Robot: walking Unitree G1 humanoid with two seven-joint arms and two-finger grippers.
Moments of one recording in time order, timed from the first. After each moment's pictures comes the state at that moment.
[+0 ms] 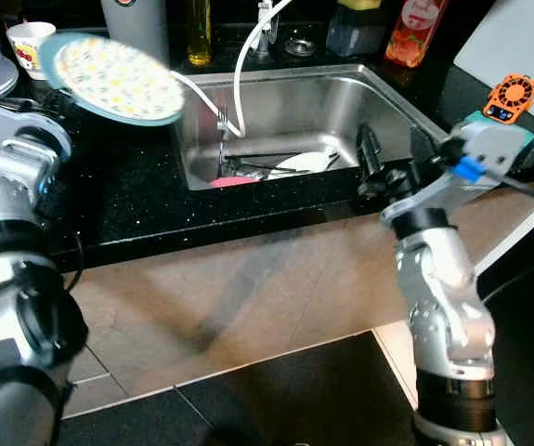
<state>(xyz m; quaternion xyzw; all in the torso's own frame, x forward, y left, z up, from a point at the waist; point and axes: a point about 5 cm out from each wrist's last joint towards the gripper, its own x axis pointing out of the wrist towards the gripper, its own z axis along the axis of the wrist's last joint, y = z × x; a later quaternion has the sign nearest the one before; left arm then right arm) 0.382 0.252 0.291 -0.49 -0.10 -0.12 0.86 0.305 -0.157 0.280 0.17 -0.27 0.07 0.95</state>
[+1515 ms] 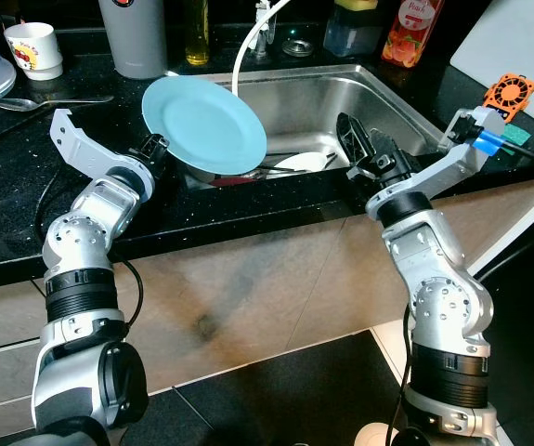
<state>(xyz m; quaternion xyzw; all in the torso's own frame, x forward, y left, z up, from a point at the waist) 0.382 0.183 0.251 -0.46 0.00 -0.10 0.88 0.318 -0.147 0.271 0.29 -0.18 0.15 0.93</state>
